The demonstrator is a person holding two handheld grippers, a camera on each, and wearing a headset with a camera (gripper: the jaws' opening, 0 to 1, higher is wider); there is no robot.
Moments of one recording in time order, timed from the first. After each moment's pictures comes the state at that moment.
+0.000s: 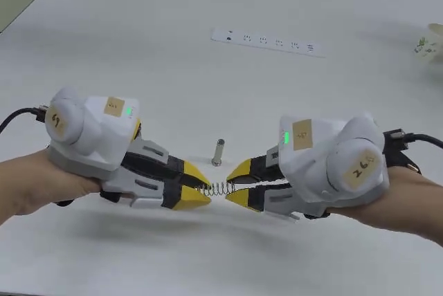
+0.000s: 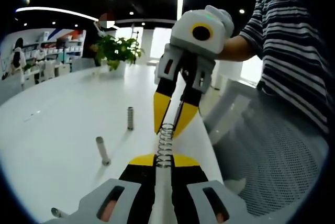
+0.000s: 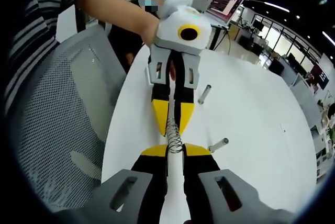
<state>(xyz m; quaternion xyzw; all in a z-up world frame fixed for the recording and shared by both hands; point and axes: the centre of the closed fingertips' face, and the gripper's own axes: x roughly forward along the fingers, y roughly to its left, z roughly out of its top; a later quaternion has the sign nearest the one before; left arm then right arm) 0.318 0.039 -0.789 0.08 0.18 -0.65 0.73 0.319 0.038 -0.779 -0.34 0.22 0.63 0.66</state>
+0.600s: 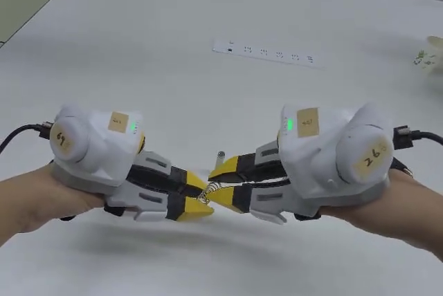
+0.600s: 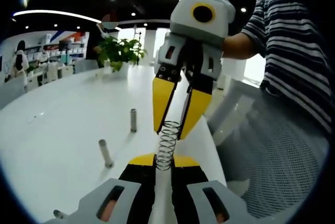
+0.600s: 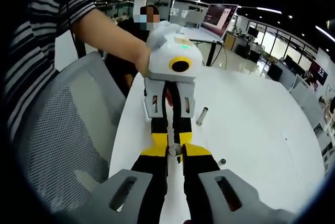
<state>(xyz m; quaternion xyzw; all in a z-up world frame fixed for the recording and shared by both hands) 0.322 0.035 -0.786 0.08 0.18 -0.64 0.74 0.317 0.068 -0.751 -0.29 0.19 0.64 0.68</state>
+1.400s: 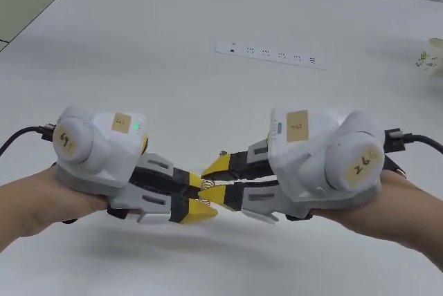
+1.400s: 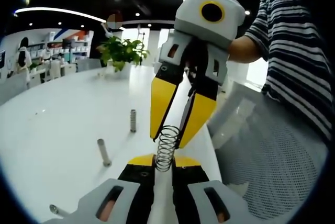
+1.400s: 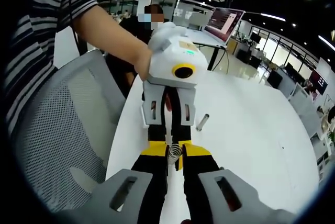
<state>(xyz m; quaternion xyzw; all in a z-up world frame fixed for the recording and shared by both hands) 0.320 0.035 -0.785 0.07 0.18 -0.63 0.75 0.314 0.076 -0.749 -0.31 0.17 0.65 0.68</state>
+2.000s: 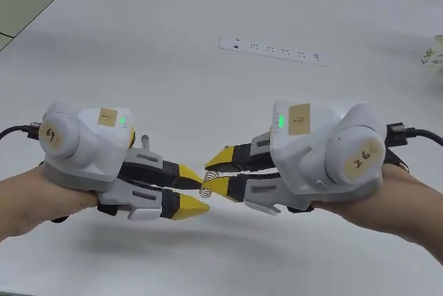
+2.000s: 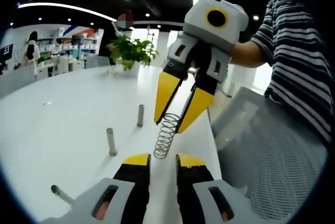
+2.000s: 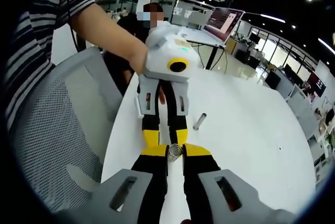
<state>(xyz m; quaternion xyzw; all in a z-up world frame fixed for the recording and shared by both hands) 0.322 0.056 -0.789 0.05 0.20 -0.60 0.77 0.319 0.076 -0.751 -0.32 0.17 0.64 0.68</state>
